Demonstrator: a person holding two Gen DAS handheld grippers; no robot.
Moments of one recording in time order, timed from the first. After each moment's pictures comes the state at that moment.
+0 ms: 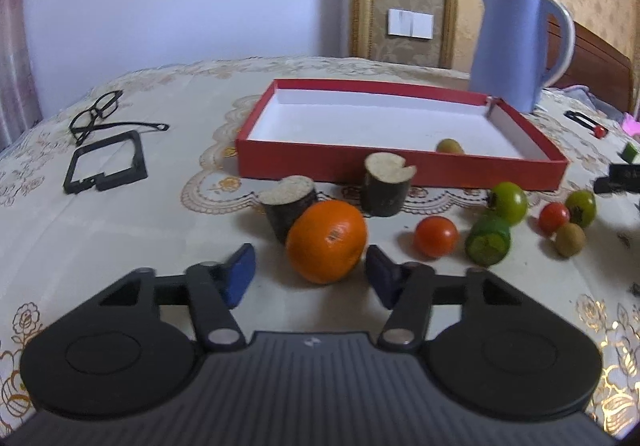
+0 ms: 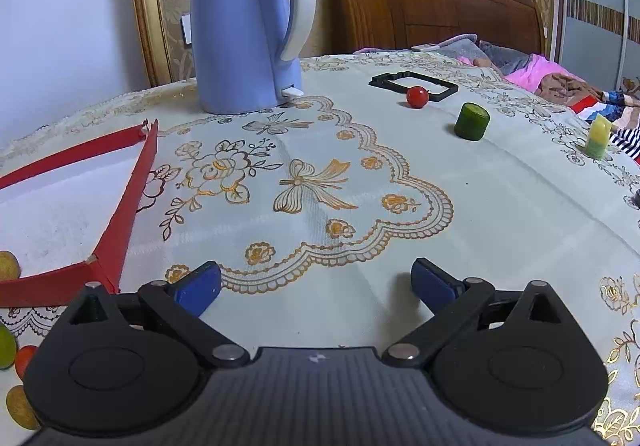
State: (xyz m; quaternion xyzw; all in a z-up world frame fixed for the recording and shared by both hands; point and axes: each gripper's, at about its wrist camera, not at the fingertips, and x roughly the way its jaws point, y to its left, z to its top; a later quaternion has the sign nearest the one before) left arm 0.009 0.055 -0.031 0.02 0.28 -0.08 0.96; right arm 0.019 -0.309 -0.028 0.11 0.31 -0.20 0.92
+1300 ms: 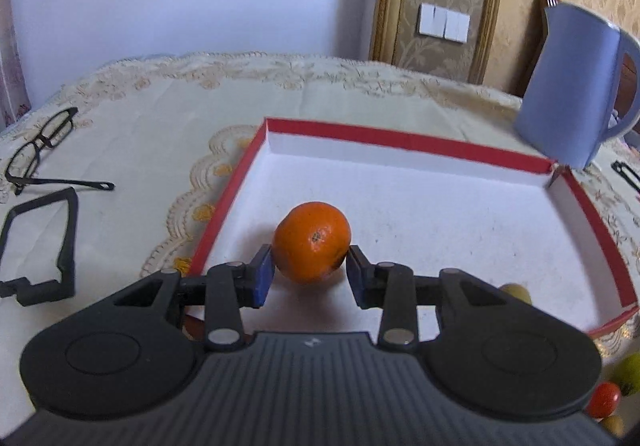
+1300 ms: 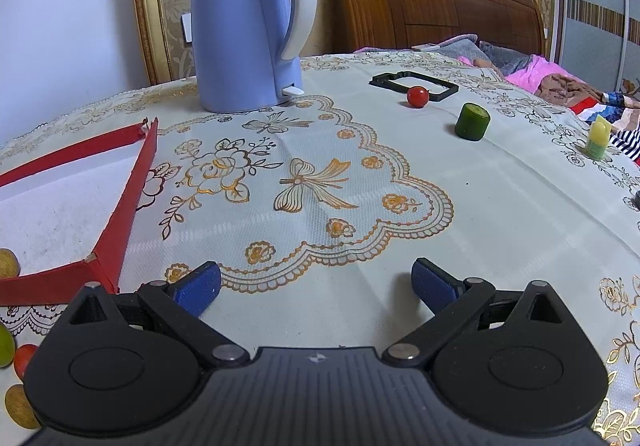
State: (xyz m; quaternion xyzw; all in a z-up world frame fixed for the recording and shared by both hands) left arm 0.161 0.033 -0.013 -0.01 0.33 -0.05 0.94; right arm 0.021 -0.308 -0.029 0.10 0.31 -0.20 0.92
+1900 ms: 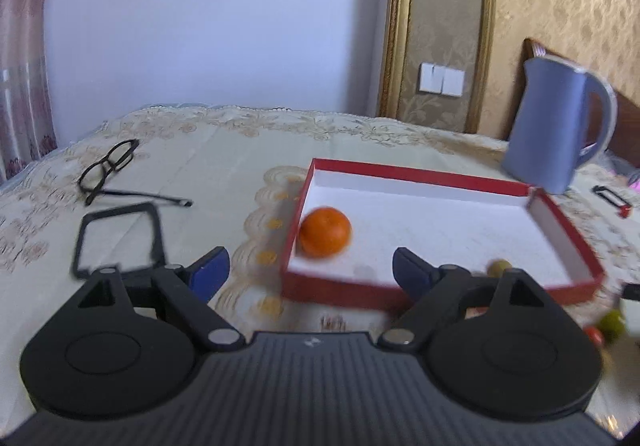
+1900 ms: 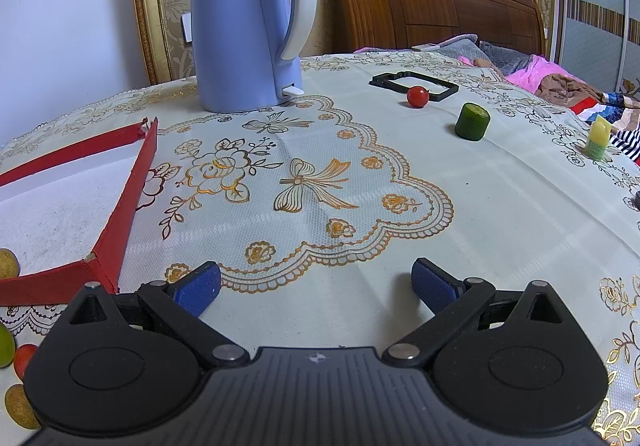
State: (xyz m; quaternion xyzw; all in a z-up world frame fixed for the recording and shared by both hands) left arm 0.065 0.087 0.009 -0.02 0.23 -0.05 0.97; right arm 0.021 -0.308 -0.029 0.10 0.31 -0.20 0.93
